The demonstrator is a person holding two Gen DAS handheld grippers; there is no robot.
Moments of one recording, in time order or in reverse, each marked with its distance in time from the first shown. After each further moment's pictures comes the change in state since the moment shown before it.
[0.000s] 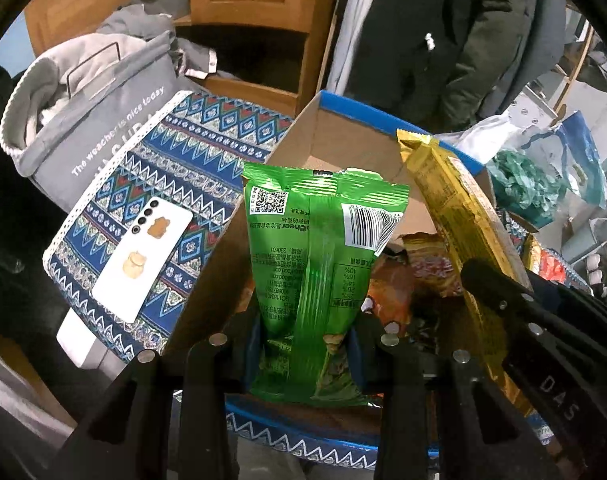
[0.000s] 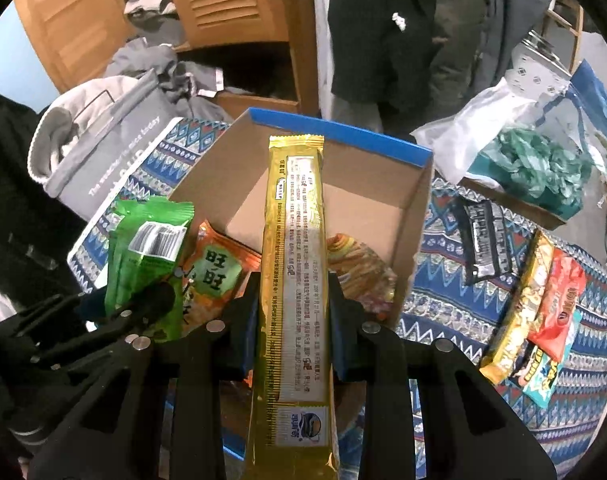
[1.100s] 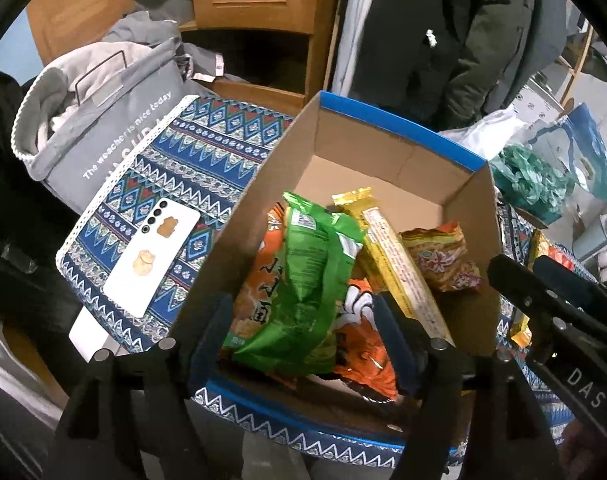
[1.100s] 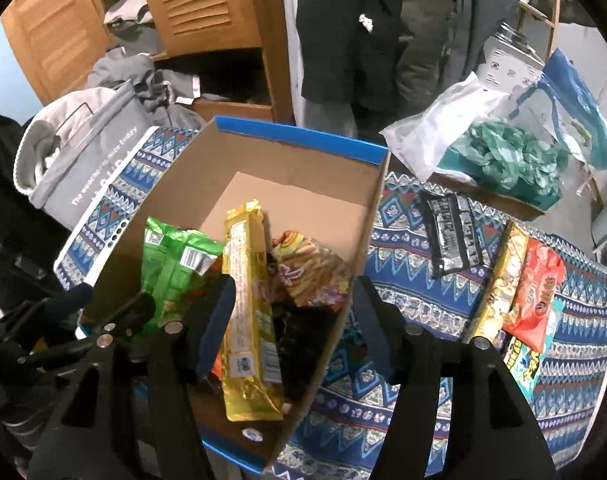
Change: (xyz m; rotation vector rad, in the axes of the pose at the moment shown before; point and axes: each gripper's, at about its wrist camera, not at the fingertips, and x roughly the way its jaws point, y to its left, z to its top) left arm -0.009 -0.014 -0.004 0.023 -0.008 0.053; right arm -0.017 -0.029 -0.004 0.047 -0.016 -0.059
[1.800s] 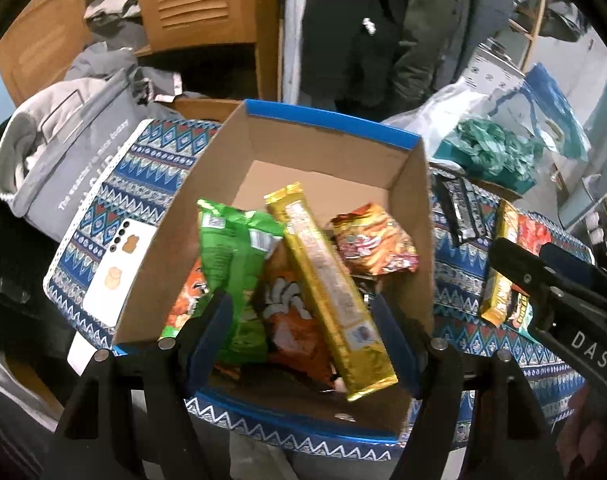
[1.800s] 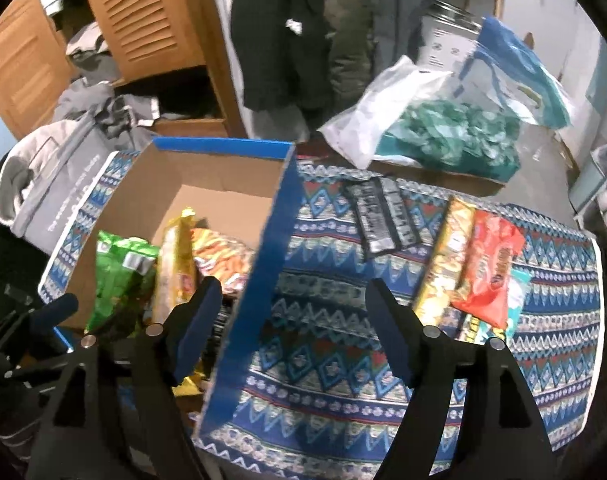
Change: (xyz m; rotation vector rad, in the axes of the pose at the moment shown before) left arm -0.017 -0.064 -0.011 0.130 -0.013 -0.041; right arm -0.027 -0.070 -0.017 0.115 -0.028 -0.071
